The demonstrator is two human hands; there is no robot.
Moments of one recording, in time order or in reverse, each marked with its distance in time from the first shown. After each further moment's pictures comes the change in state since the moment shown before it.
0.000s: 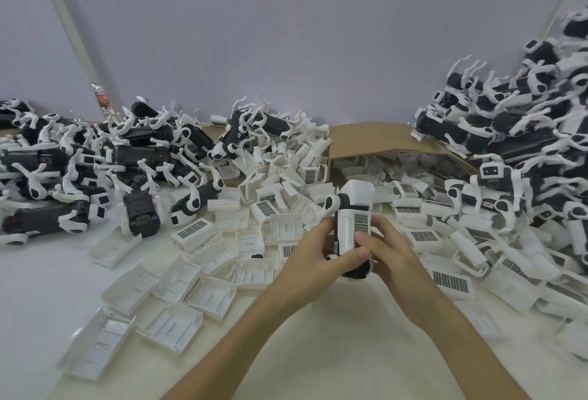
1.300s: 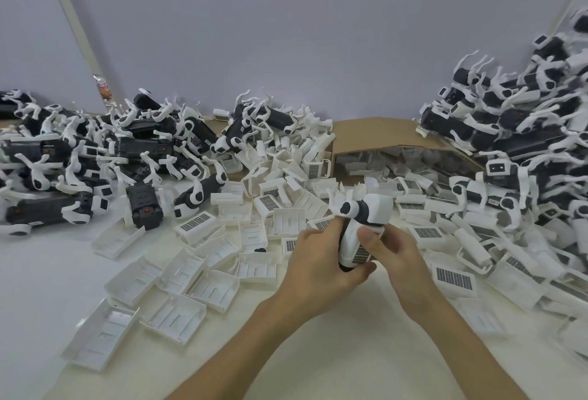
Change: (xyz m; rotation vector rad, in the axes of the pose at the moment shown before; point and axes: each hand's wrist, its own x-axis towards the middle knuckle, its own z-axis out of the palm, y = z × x) left_hand -0.003 -0.005 0.011 0.482 0.109 0.208; right_hand -0.002 0.004 0.005 -0.132 0.049 -0.143
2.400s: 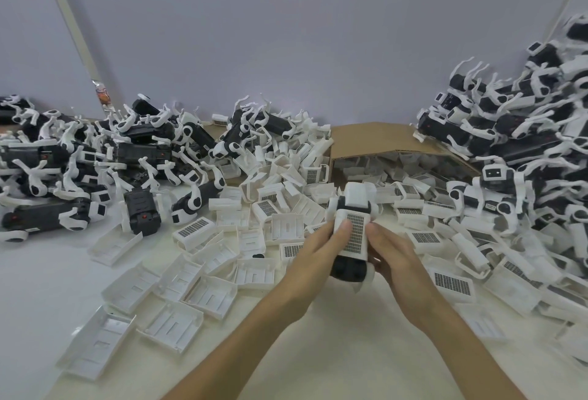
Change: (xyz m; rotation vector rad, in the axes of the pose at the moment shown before) left_hand 0.004 0.005 -0.008 -0.701 -0.100 -0.344; right_hand 0.003 -0.001 -0.003 0.061 -0.033 0.091
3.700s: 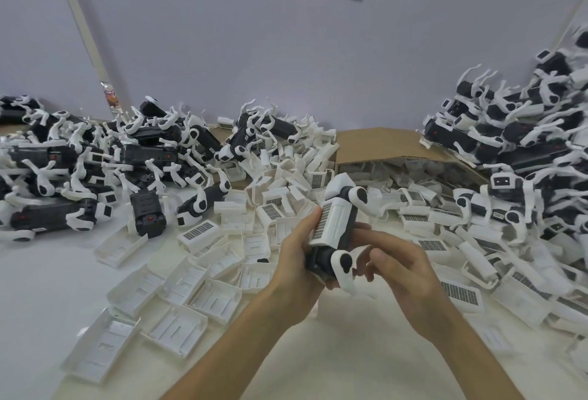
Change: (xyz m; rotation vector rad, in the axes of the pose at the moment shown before) left_hand 0.005 0.002 -0.014 -0.453 0.135 -0.107; right_hand -0.005 -0.002 -0.007 -0.050 -0.172 -0.214
